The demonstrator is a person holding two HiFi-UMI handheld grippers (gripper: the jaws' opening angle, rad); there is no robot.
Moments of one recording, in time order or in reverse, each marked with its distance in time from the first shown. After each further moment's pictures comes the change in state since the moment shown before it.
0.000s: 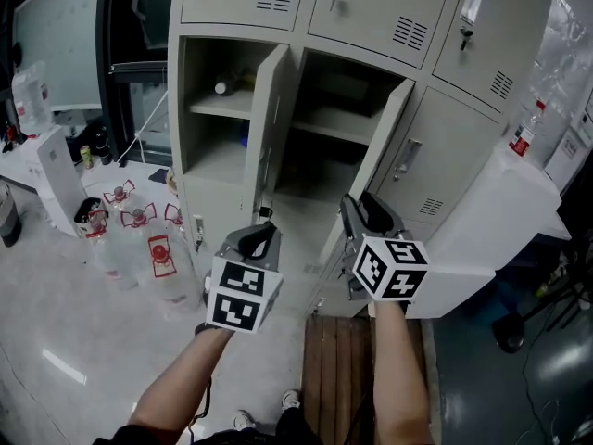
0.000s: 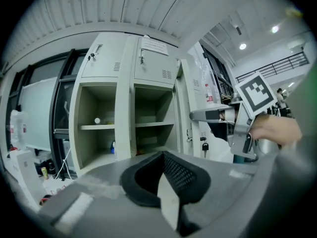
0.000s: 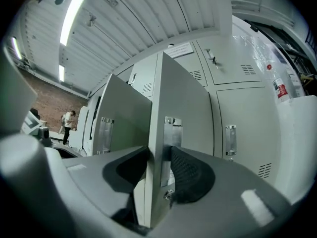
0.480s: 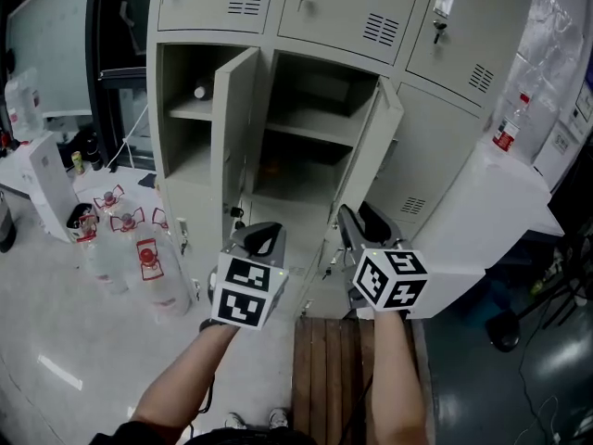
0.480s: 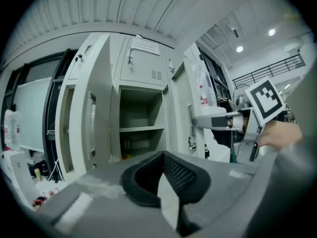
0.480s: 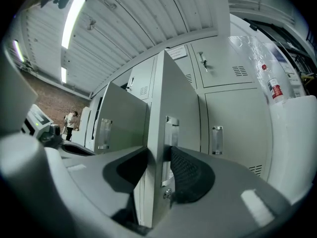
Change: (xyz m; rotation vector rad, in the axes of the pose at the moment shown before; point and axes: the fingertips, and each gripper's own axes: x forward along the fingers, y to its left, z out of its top) left arm 0.030 -0.055 0.023 0.001 -0.023 -0.044; right arm -0.038 -0.040 -0.001 0.000 0.002 0.018
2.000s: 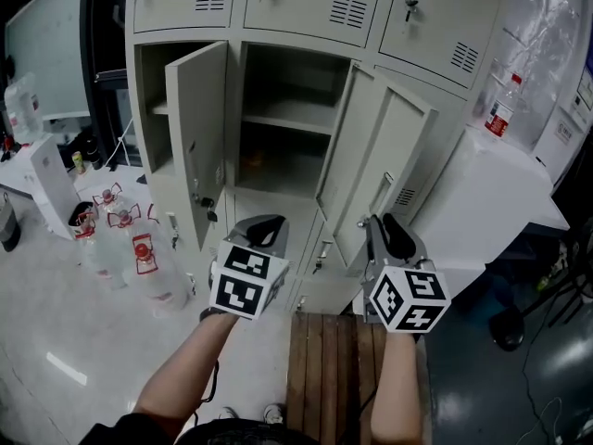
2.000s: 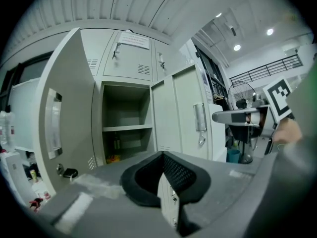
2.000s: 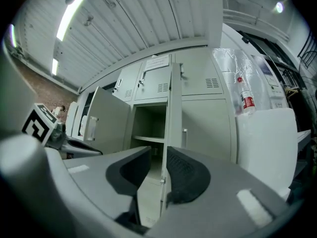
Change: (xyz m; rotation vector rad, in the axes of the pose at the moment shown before) left arm 0.040 -0.059 0.008 0.015 0.030 -0.034; right arm -0.080 -0.084 0.002 -0.029 -0.014 -0.152
